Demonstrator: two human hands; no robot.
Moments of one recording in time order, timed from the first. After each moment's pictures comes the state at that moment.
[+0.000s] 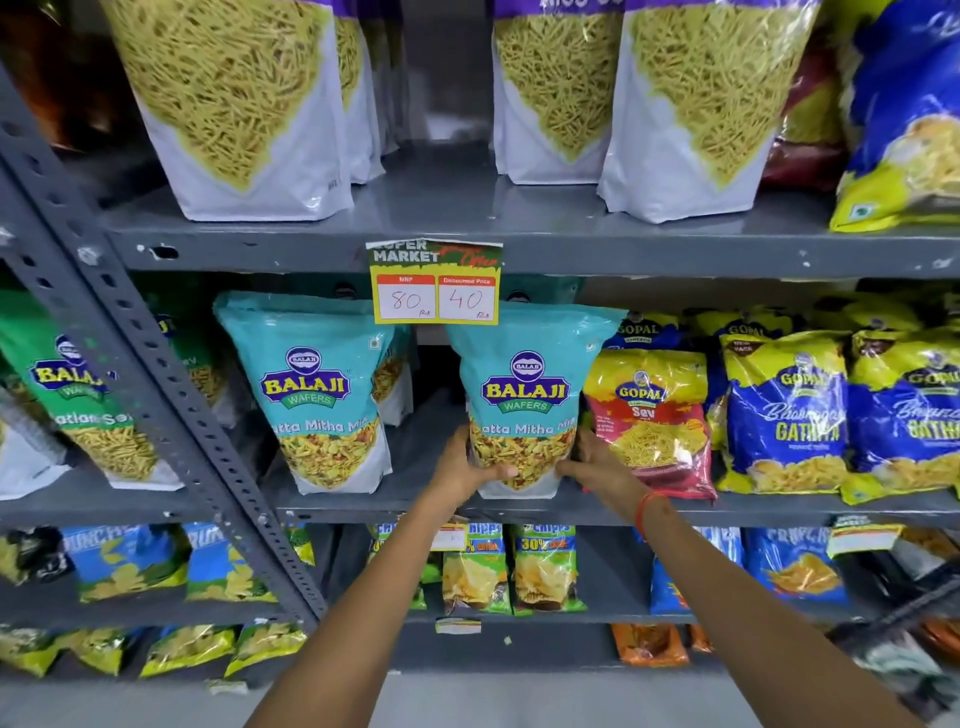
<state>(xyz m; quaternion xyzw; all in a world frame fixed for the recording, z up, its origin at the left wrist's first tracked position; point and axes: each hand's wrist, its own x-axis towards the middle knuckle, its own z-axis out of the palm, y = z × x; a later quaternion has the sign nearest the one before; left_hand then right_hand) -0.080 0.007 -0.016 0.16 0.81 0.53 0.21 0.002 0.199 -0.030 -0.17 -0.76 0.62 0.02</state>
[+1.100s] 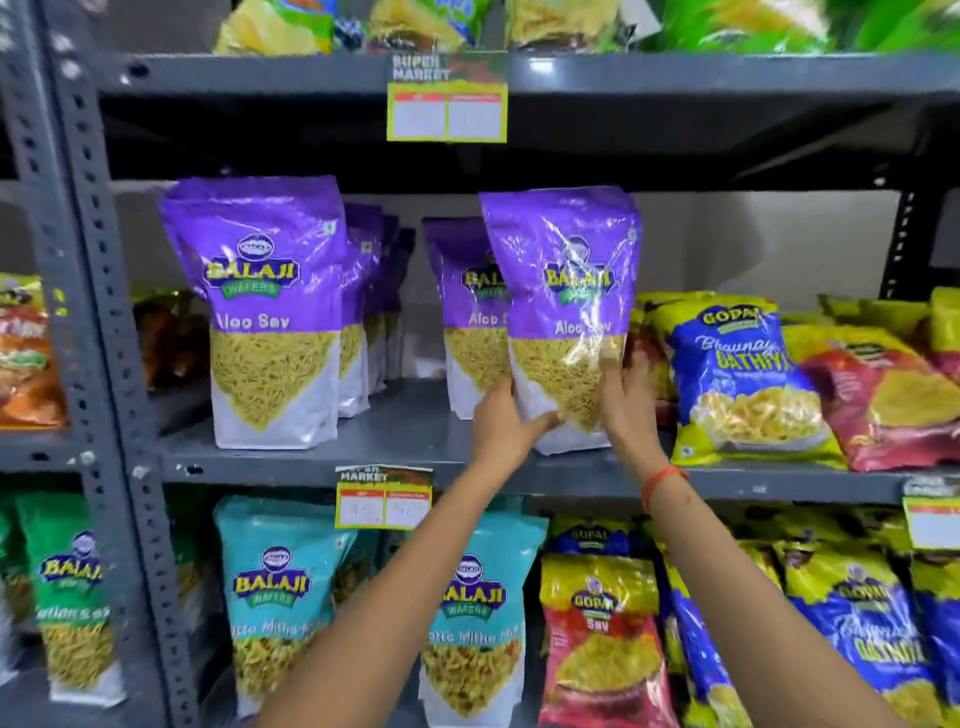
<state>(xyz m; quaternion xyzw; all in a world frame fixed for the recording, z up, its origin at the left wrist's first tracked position) -0.035 0.121 0.279 0.31 0.78 0.52 -0.14 0.021 0.243 0.295 -0.13 -0.72 0.49 0.48</state>
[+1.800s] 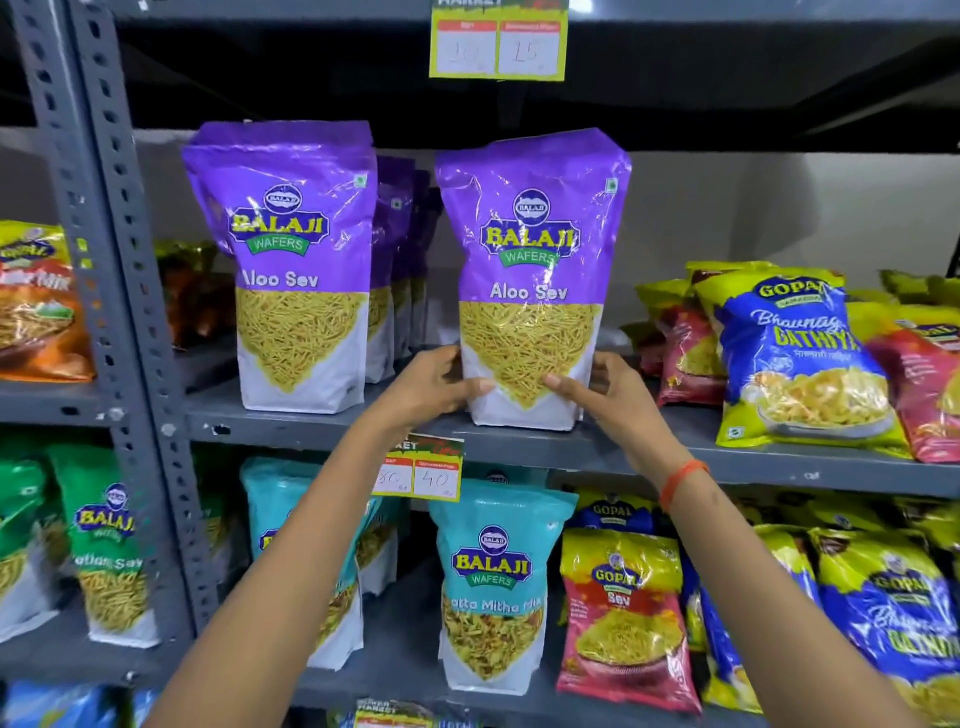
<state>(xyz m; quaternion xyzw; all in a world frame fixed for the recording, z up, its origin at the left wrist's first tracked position) -0.083 0.013 0.292 0.37 0.72 0.58 0.05 0.017 0.213 0.280 -0.02 -0.80 0.51 0.30</state>
